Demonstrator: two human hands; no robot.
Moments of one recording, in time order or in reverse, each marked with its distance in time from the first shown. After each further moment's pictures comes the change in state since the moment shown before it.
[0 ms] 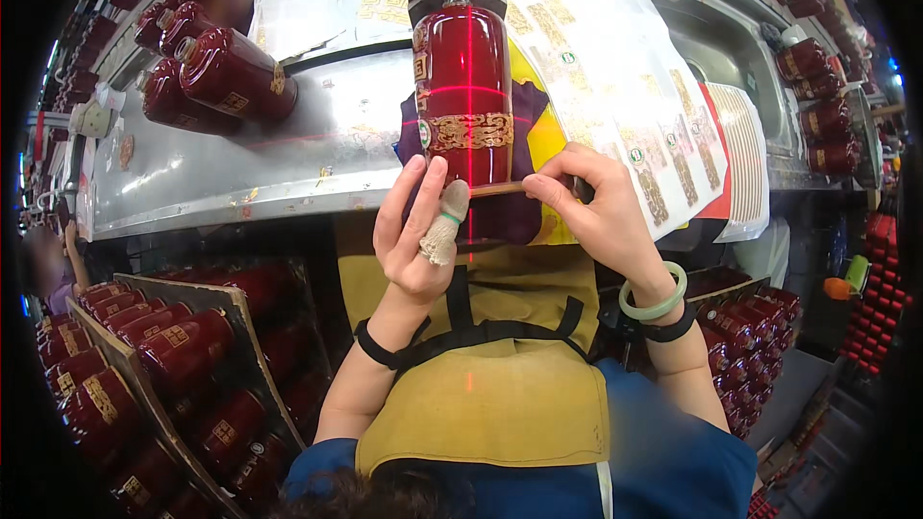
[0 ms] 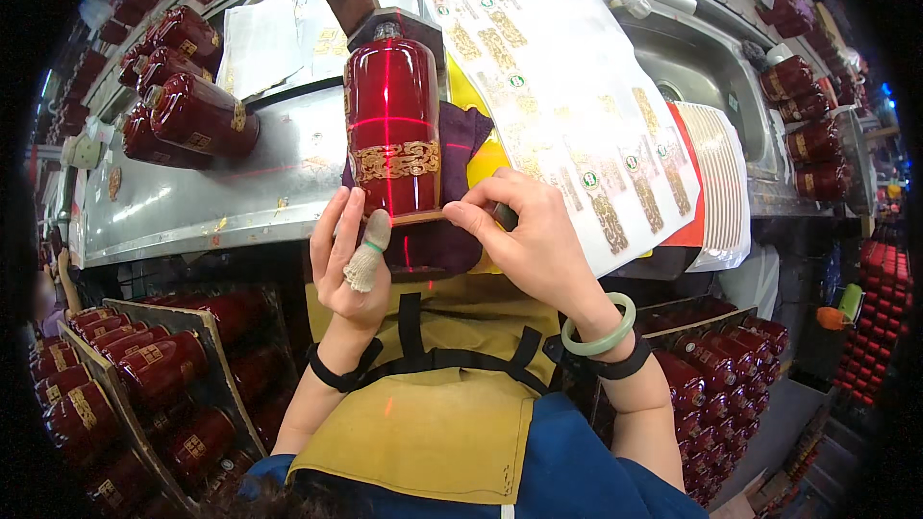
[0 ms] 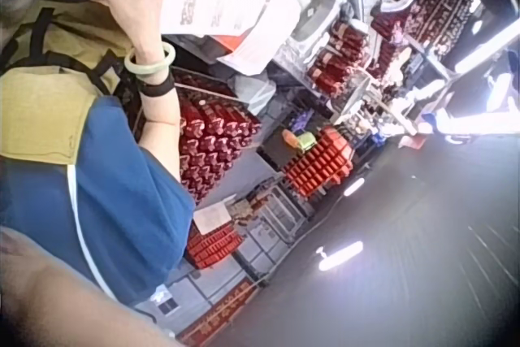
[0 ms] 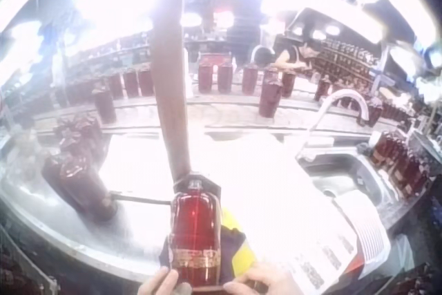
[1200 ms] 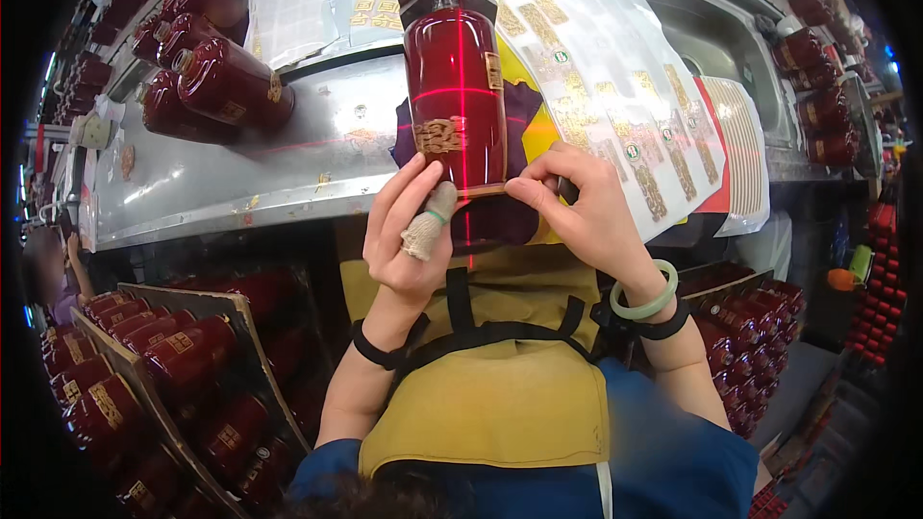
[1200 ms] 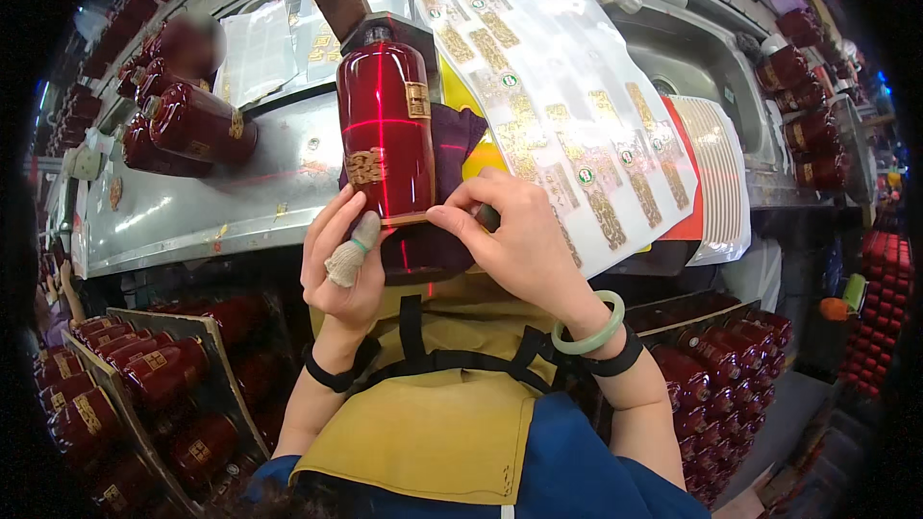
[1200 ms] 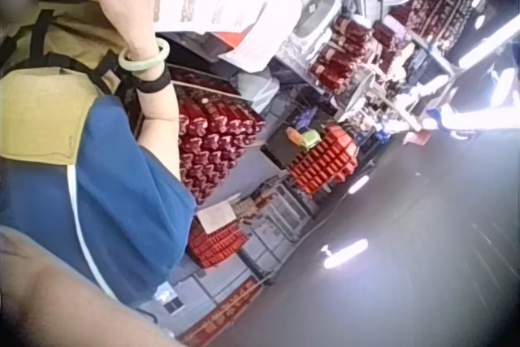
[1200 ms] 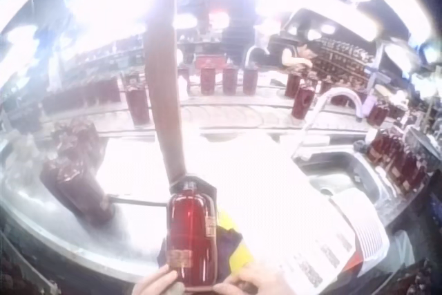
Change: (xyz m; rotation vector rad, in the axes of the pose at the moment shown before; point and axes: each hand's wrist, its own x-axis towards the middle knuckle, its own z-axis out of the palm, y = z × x) left_hand 0.010 -0.001 -0.002 -0.160 0.002 -0.097; right_hand 0.000 0.000 0.009 0.005 0.037 -0.044
